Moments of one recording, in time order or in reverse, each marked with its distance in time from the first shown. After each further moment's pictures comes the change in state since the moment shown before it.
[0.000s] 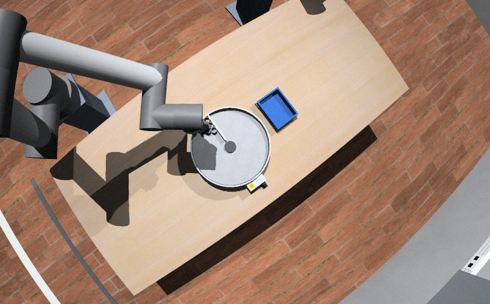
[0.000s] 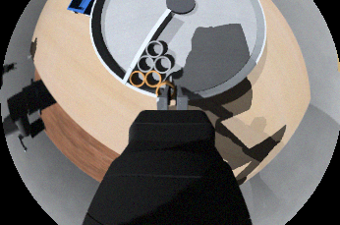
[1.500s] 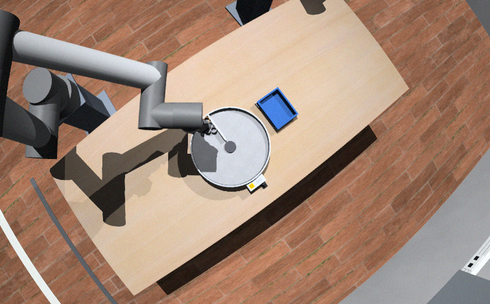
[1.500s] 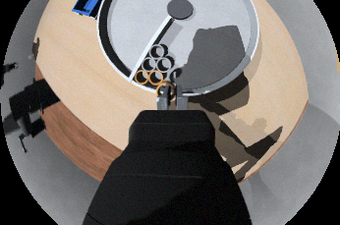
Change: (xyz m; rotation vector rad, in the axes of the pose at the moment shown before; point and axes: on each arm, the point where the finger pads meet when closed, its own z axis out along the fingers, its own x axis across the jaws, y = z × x) left arm 0.000 0.000 0.000 0.000 0.000 0.000; right arm 0.000 0.000 -0.028 0.000 0.000 0.000
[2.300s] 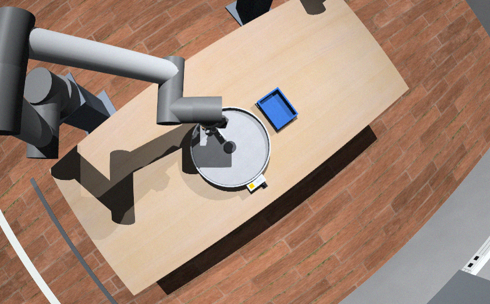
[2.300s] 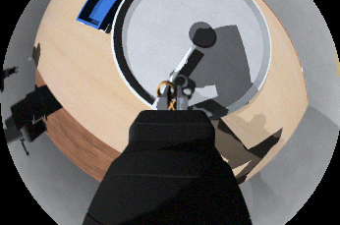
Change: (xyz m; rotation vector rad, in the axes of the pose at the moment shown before) left arm 0.000 0.000 0.000 0.000 0.000 0.000; right arm -0.050 -0.065 0.000 0.000 0.000 0.000
